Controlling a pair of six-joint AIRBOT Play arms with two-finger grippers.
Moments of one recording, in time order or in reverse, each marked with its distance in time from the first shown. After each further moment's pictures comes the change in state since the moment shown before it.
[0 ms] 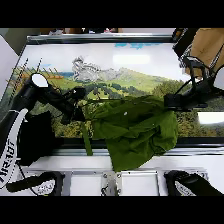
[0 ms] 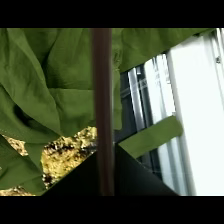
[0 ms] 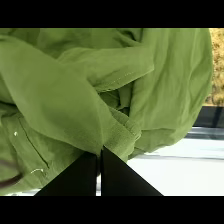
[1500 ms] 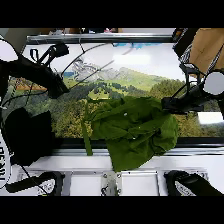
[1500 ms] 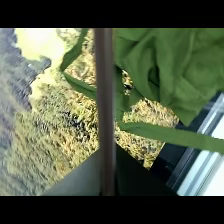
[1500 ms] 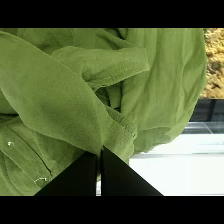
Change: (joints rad) left arm 0.055 0.012 0.457 0.199 -0.035 -0.595; right arm 0.000 0.000 -0.115 -0.038 -0.066 0.046
